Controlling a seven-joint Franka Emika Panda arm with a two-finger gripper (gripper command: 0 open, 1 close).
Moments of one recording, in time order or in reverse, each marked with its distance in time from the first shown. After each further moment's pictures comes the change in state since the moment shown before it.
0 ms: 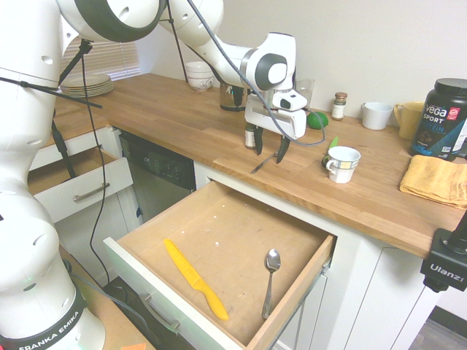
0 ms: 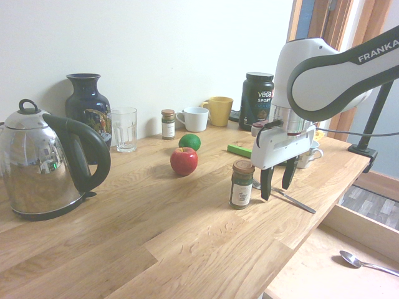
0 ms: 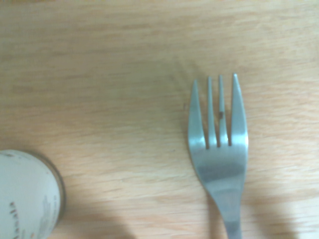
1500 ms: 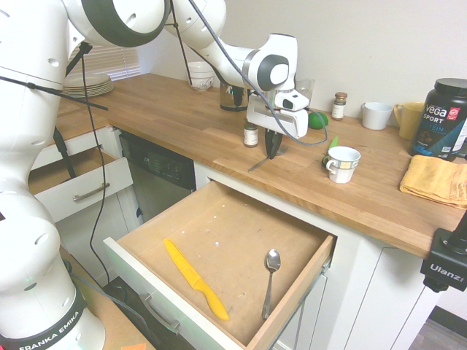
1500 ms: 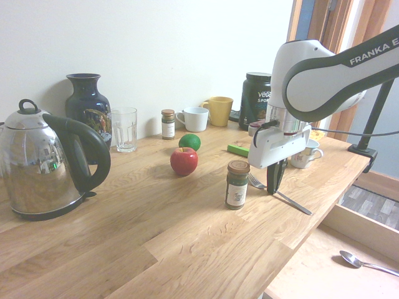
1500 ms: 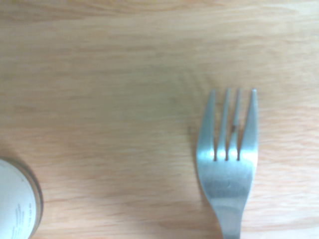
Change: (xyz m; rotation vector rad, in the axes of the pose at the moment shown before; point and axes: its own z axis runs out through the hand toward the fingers) arm 0.002 -0.012 0.002 0.007 0.007 -0.027
